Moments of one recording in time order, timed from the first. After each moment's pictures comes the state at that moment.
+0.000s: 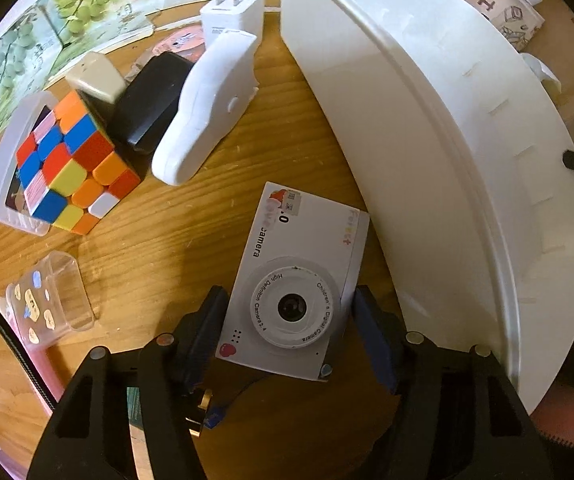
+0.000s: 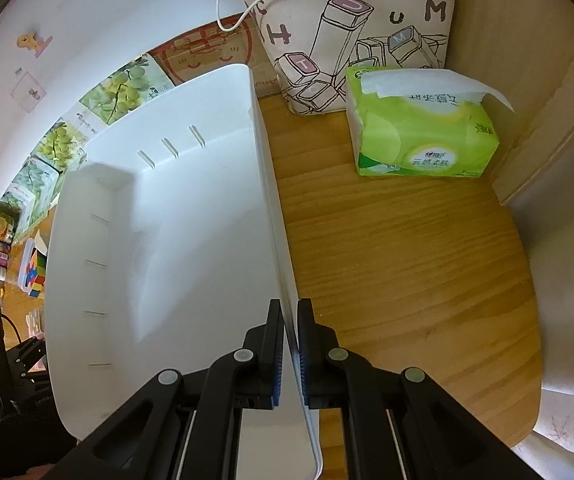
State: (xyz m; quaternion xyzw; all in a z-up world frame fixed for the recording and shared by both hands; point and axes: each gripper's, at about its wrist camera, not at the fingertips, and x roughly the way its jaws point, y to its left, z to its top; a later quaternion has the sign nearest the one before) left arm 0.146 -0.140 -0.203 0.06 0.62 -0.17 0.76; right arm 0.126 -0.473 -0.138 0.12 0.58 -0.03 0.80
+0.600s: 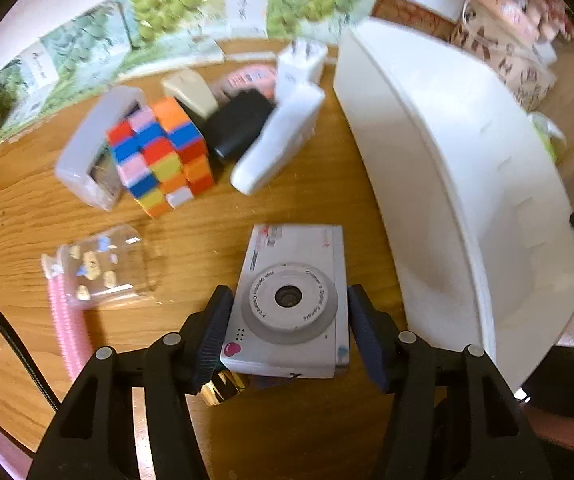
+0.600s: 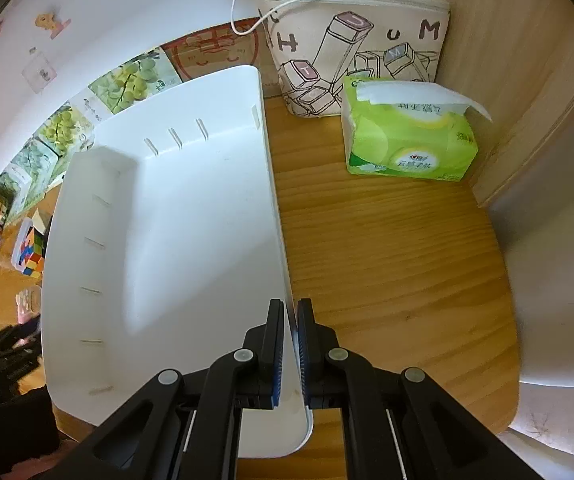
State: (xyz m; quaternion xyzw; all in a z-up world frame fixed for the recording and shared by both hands) left arm 0.106 -0.077 -0.161 0.00 0.57 -0.12 0.81; right arm 0.109 -0.466 -0.122 0.08 0.58 -0.04 0.81
